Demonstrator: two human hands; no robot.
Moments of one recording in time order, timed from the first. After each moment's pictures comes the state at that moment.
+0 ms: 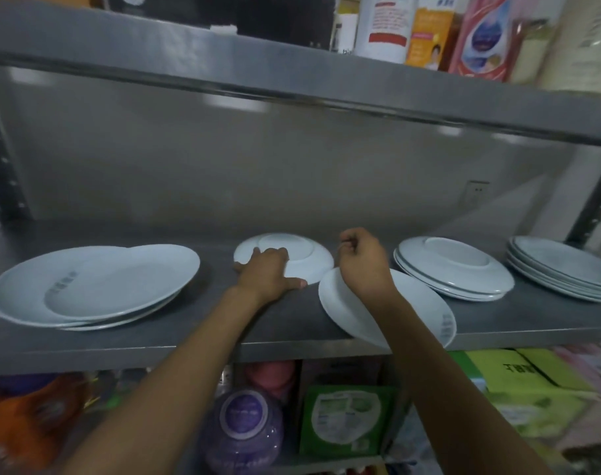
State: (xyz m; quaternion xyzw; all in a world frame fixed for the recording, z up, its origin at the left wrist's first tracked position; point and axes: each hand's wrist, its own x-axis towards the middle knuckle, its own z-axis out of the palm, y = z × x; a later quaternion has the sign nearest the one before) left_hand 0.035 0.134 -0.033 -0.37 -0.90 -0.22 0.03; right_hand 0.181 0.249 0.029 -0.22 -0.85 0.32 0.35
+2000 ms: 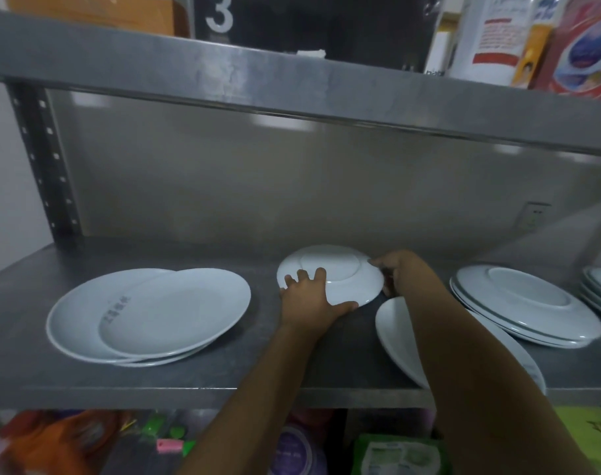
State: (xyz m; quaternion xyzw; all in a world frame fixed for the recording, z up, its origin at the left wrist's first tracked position) left_hand 0.021 0.136 -0.049 -0.29 -0.91 -0.26 0.12; right_hand 0.055 0.314 0.034 -0.44 -0.69 0.57 0.04
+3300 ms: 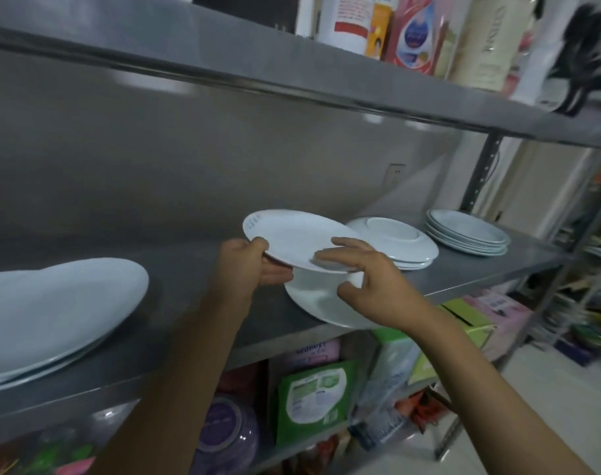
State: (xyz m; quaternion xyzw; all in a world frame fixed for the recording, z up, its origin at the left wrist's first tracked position) left_hand 0.111 0.106 0.033 -0.19 -0.58 -0.75 -0.26; right_hand 0.269 0.235 0.034 -0.11 -0.93 0.19 0.28
